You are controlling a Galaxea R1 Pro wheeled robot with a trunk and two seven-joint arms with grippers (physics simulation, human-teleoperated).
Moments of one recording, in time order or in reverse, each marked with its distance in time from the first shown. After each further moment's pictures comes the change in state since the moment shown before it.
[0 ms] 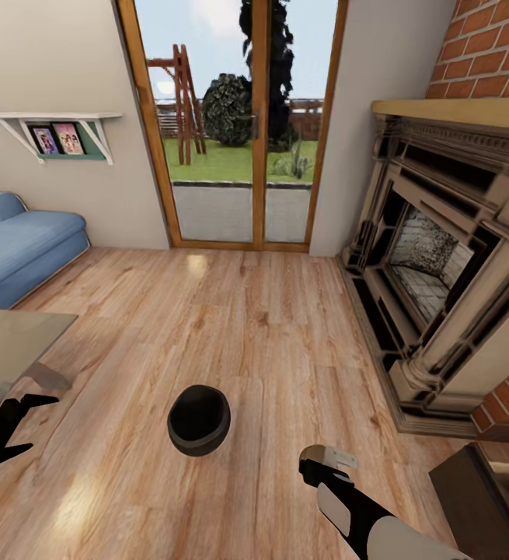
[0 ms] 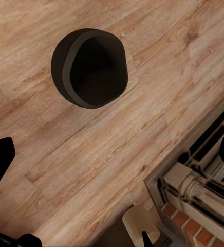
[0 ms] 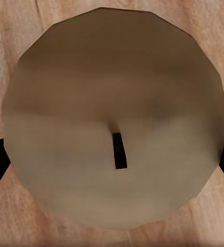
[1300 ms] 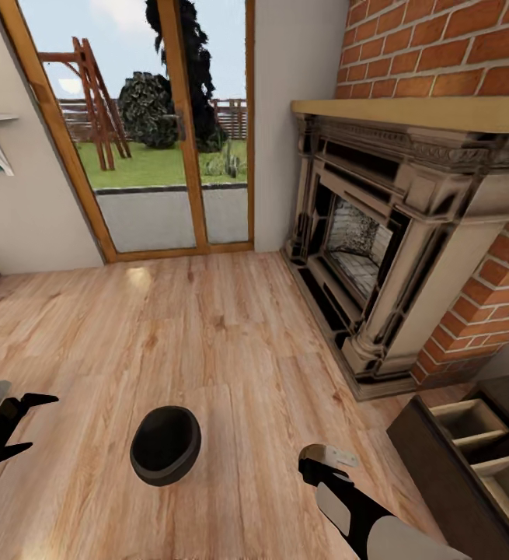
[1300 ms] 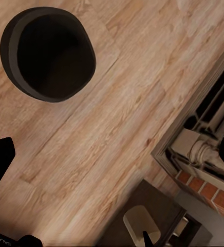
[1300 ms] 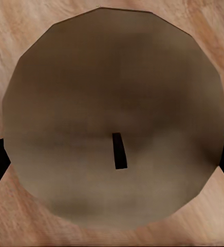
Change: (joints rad) left arm 0.000 0.001 0.000 -0.006 -0.002 0.000 0.000; right arm 0.000 0.000 0.000 -0.005 -0.001 0.000 0.000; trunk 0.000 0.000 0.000
